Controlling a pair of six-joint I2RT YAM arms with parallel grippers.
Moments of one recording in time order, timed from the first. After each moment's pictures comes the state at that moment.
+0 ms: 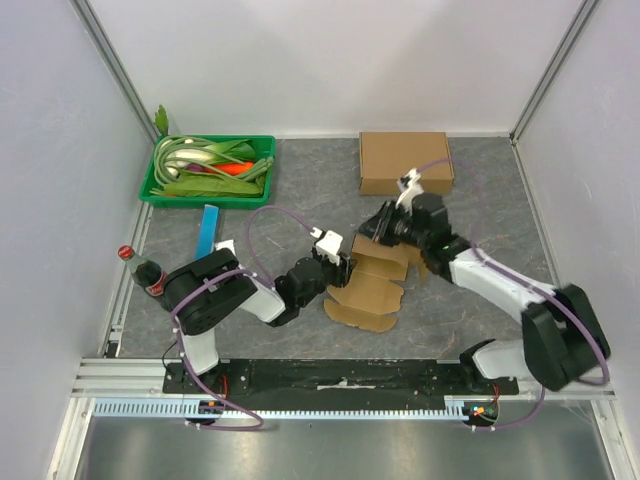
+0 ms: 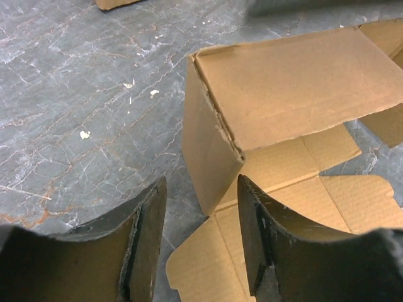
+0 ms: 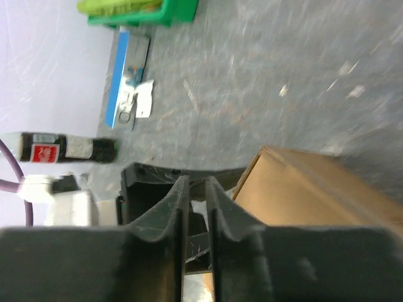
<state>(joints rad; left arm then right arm) -0.95 1.82 0.53 1.09 -0.26 -0.18 0.48 1.39 0.69 0.30 -0.36 0.80</state>
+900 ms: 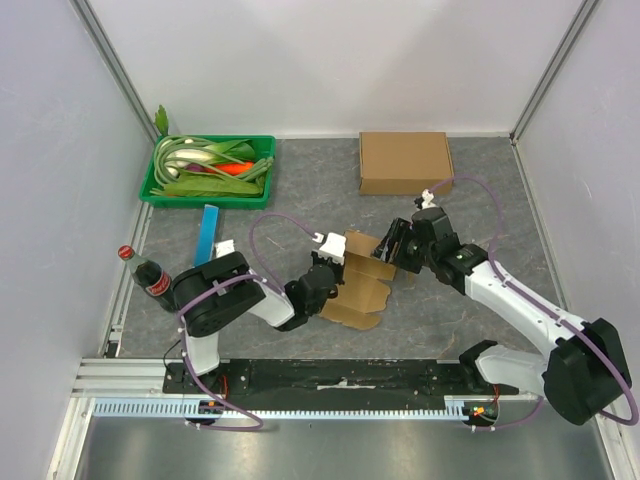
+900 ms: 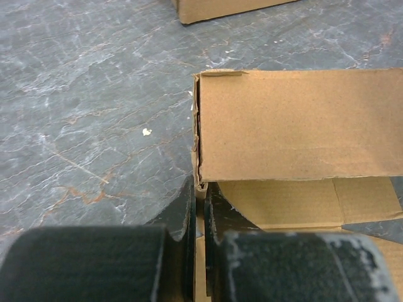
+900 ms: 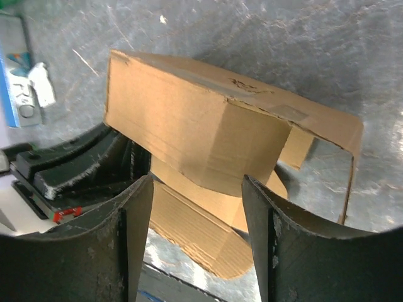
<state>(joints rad) -1.03 1.87 0.59 1.07 -0.62 -0.15 0.51 1.16 0.76 -0.37 -0.07 0.77</state>
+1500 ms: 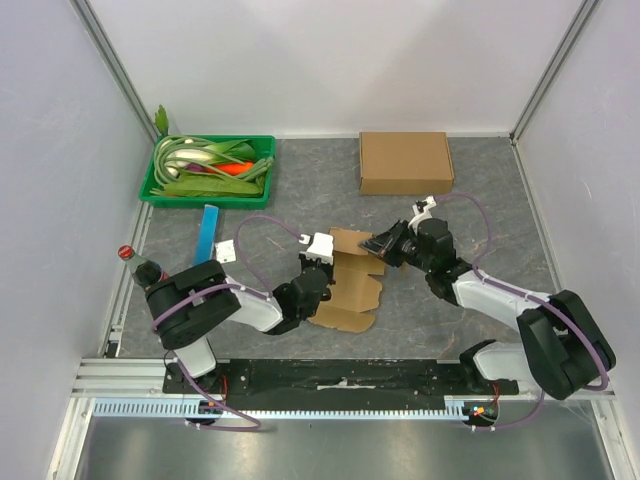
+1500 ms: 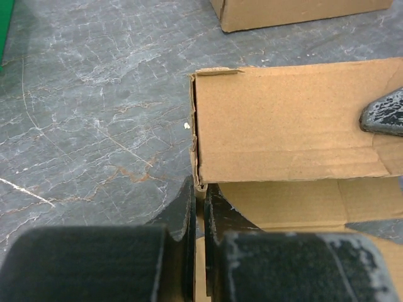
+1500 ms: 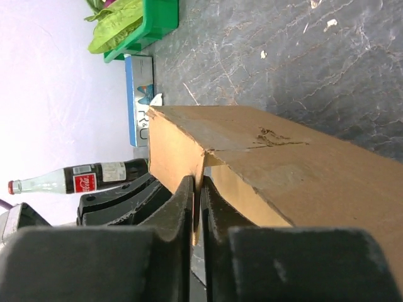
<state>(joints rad) -1.06 1.73 0.52 0.99 -0.76 -0.18 0.47 1.30 0.50 0.41 -0.24 1.10</state>
